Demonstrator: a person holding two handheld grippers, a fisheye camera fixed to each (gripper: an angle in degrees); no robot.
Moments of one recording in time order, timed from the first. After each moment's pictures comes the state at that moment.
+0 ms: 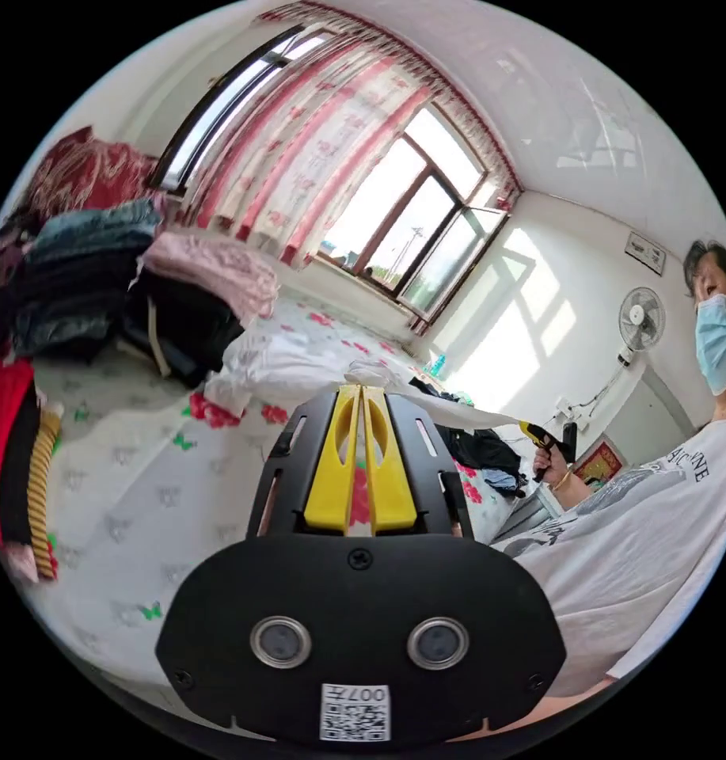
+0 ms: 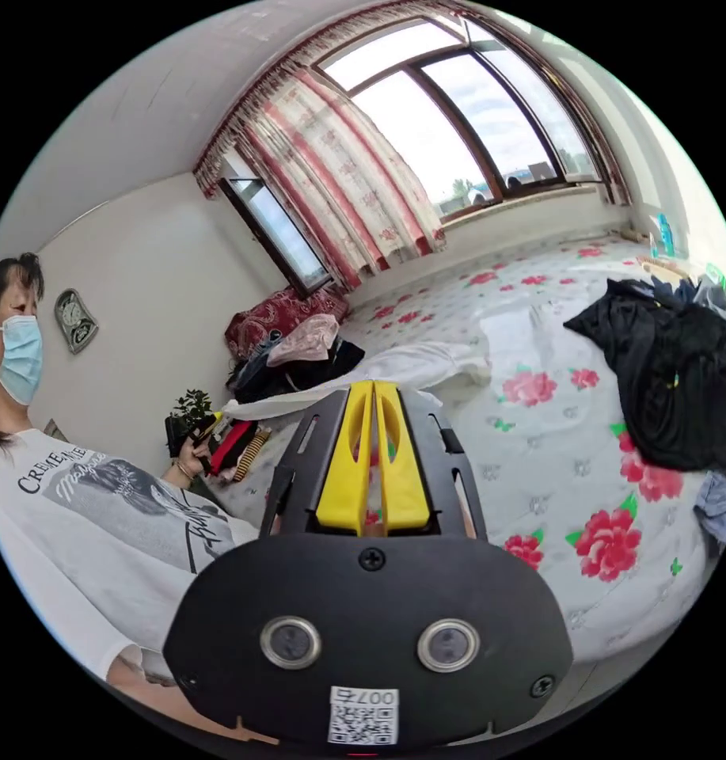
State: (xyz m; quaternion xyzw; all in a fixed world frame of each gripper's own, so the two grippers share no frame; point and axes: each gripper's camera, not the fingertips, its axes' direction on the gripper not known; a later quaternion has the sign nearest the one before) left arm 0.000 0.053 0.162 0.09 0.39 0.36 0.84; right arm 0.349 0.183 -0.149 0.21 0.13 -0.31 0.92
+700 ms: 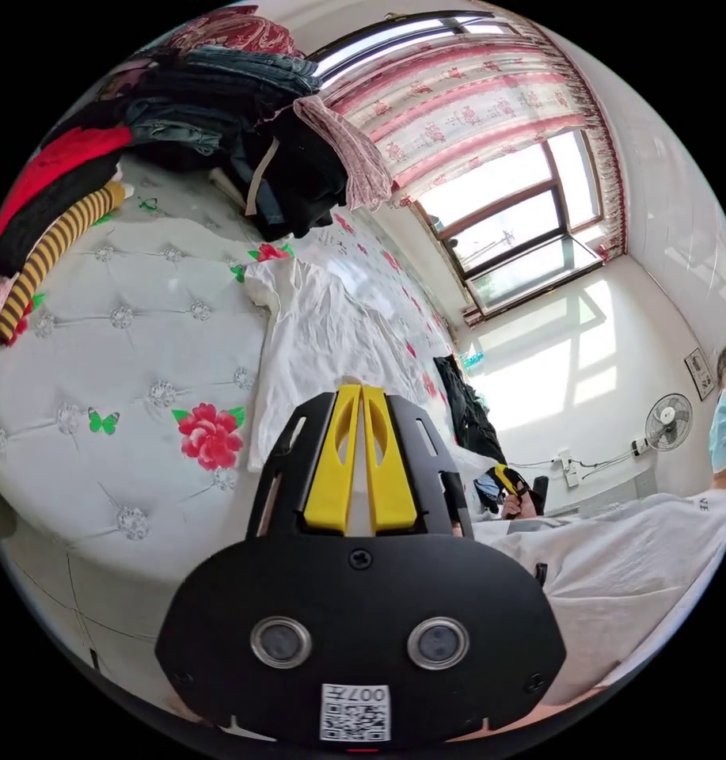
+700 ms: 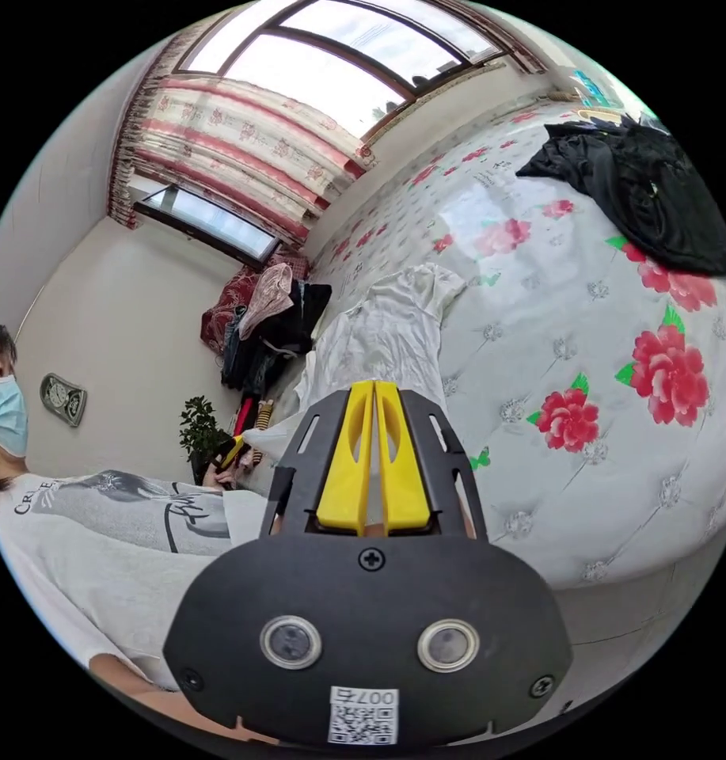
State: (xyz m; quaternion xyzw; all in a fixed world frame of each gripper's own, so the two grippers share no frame) left arm -0.012 0.040 0.238 -0.01 0.34 0.25 0.91; right arm 0.432 0.143 -0.075 0.14 0.10 -0.17 0.97
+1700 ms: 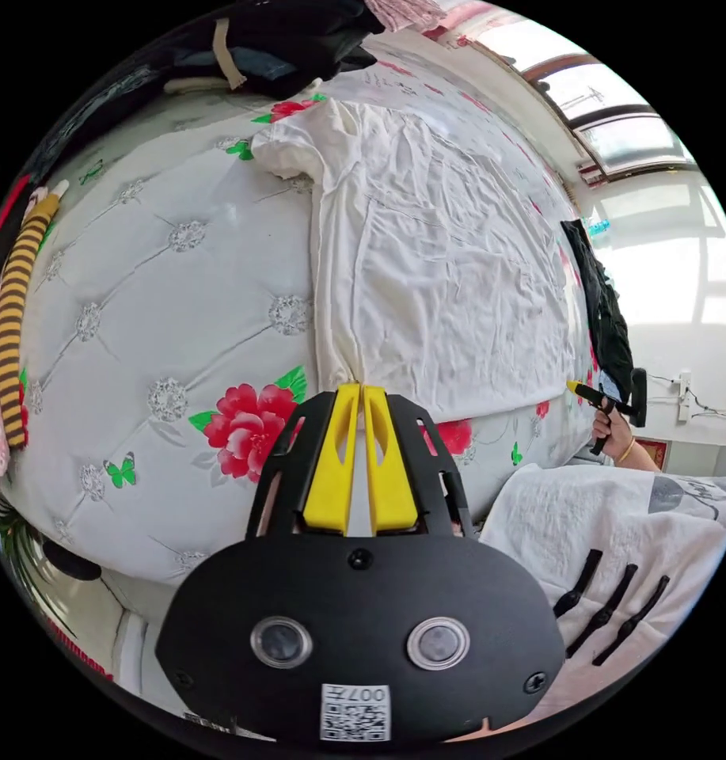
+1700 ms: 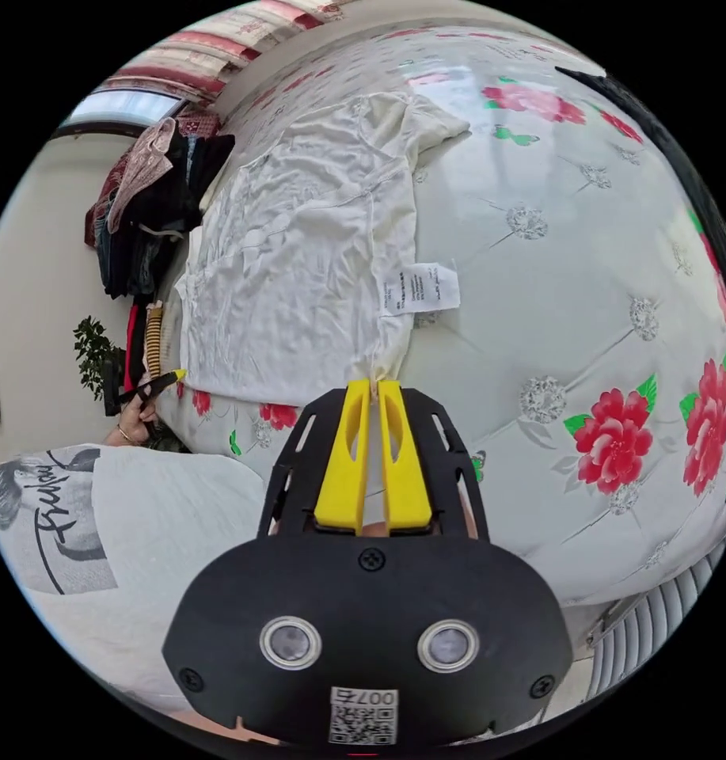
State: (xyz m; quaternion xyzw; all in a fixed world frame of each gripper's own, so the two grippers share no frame) left arm 0.087 0.018 0.359 -0.20 0.06 0.37 0.91; right arm 0.478 0.018 0.098 -0.09 0.29 -0.10 0.95
